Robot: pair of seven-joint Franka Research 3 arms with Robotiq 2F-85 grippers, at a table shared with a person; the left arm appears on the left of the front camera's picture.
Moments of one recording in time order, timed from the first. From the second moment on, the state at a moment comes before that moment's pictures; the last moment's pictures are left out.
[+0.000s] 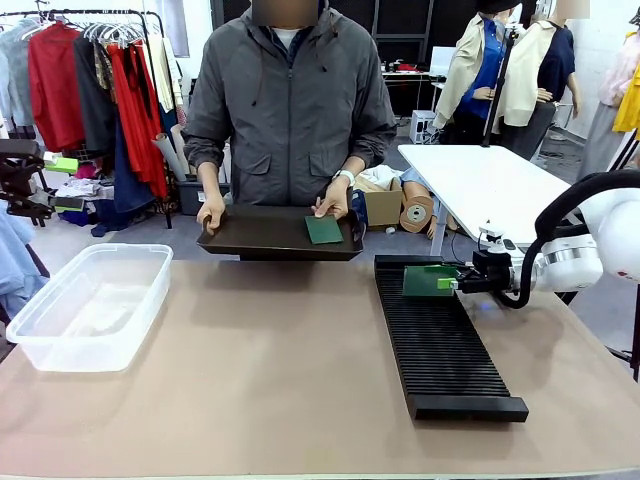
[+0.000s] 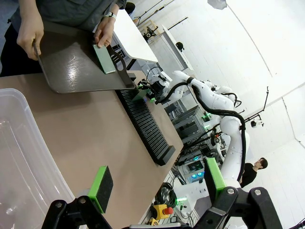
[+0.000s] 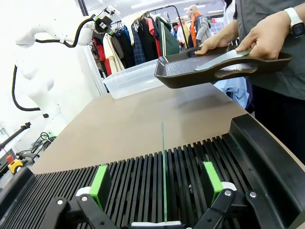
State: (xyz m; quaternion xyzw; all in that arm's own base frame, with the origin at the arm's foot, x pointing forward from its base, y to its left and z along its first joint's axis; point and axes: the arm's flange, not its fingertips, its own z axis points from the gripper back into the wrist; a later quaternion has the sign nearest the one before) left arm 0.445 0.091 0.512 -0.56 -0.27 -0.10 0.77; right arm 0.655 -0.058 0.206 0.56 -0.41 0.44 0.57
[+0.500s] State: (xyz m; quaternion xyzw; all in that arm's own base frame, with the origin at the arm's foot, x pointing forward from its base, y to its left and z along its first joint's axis) left arm 0.445 0.091 0.512 -0.56 -0.27 -0.10 0.77; right arm 0.655 -0.058 0.206 0.56 -0.41 0.44 0.57
